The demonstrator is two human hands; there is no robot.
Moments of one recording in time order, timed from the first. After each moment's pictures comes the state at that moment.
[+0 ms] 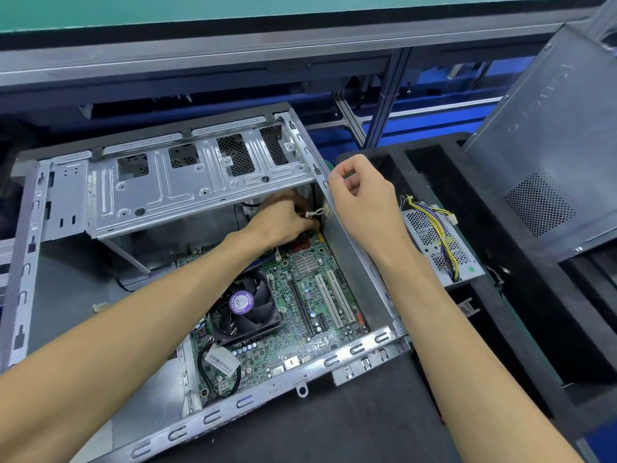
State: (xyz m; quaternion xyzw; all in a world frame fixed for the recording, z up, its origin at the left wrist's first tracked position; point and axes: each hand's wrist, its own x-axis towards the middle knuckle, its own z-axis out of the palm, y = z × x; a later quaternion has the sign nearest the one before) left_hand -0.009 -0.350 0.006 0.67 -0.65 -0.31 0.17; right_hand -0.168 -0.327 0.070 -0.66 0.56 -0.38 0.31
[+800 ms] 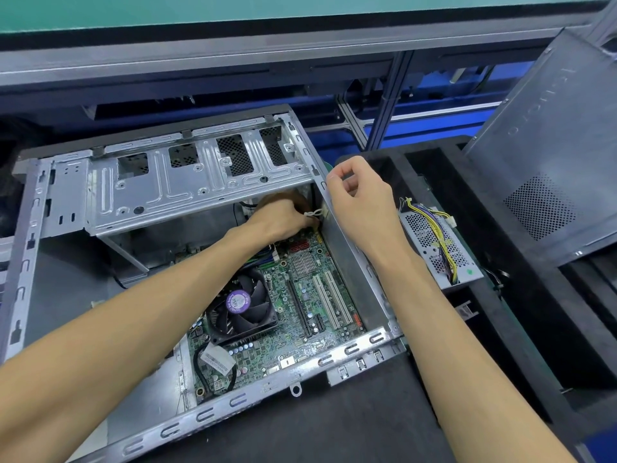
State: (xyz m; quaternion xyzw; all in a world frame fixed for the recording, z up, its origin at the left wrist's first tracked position) left_hand -0.011 -0.357 0.009 0.70 -0.64 -0.31 0.10; right_hand -0.168 -0.328 0.068 -0.66 0.56 -0.38 0.31
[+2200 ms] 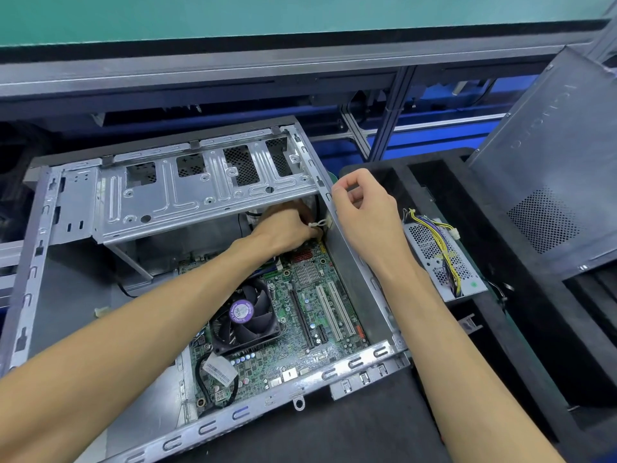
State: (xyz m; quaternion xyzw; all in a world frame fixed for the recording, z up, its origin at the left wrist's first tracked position) left_hand -0.014 -0.354 0.011 0.71 -0.63 -0.30 0.10; right_hand -0.169 -0.327 0.069 -0.66 0.57 -0.38 0.32
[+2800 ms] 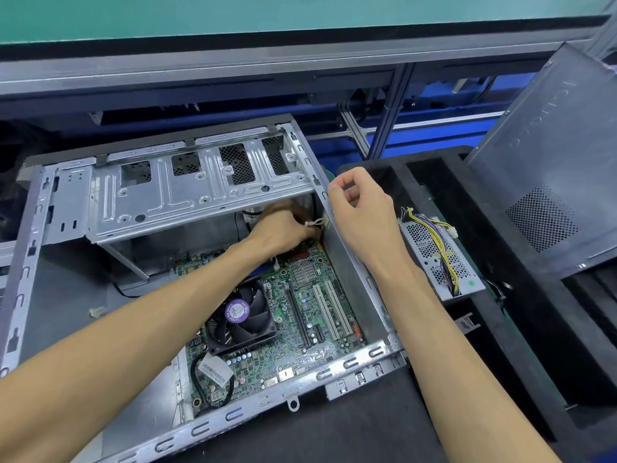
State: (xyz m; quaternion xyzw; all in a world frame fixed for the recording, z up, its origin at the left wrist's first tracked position) left_hand -0.014 -0.348 0.008 0.69 -0.61 -0.33 0.19; right_hand -0.168 -0.326 0.072 -0.65 0.56 -0.38 0.33
